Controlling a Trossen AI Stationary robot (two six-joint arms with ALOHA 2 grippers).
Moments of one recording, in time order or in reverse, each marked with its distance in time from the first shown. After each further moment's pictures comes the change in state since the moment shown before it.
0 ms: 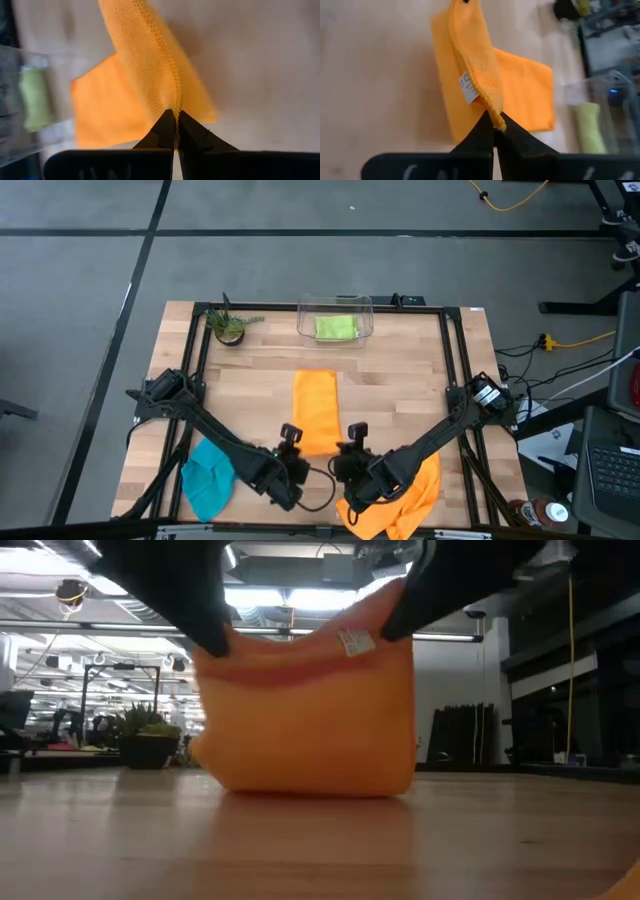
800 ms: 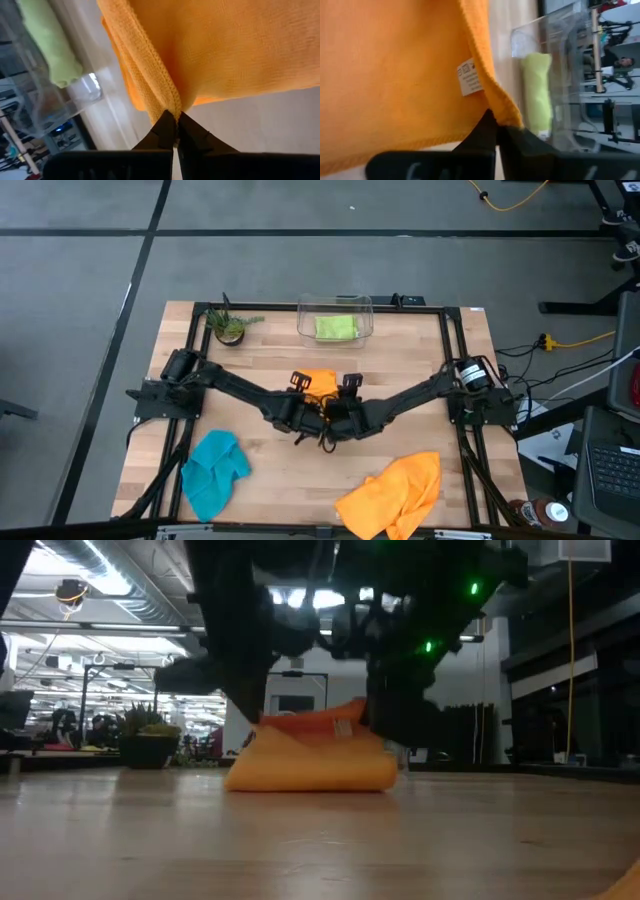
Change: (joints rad) left arm 0.397 -0.005 -0.136 -0.072 0.002 0.310; right arm -0.350 -0.001 -0.253 0.200 0.107 -0.231
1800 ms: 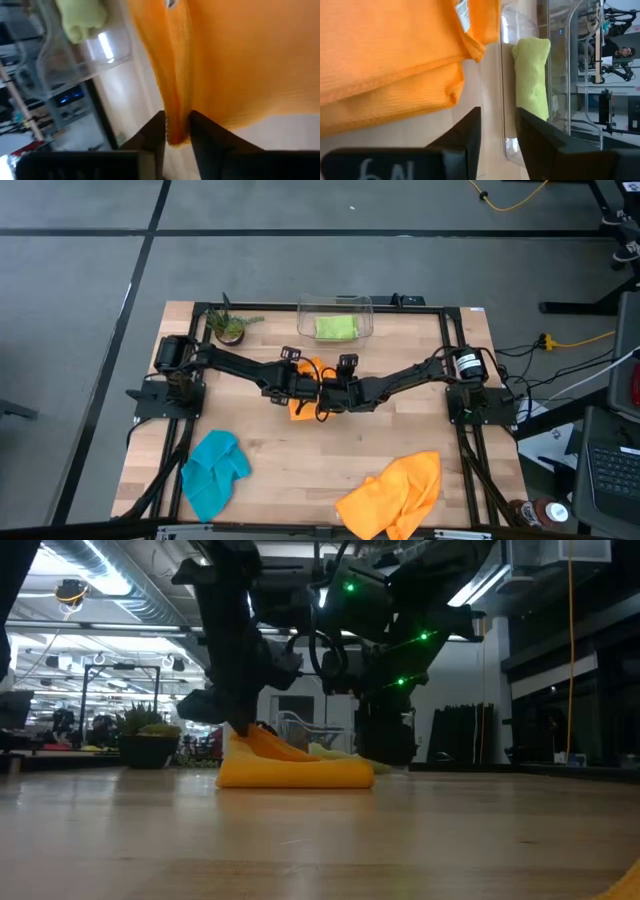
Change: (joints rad) left arm 0.203 -0.105 -0.196 0.183 -0.087 0.099; right arm -0.175 0.001 -0.070 0.225 -0.026 -0.252
